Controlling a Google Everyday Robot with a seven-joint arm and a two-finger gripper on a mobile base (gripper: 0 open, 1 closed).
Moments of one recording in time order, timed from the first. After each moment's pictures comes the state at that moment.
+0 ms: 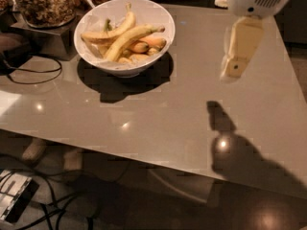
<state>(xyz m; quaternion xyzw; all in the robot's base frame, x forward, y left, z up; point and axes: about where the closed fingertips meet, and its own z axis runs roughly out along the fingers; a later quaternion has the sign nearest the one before) 0.500 -0.150 1.017 -0.66 0.73 -0.06 0.18</state>
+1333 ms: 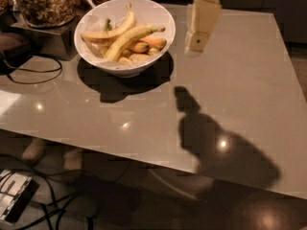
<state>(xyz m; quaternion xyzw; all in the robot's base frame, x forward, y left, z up) 0.555 -0.087 1.034 -0.69 0.69 -0.04 0.21</state>
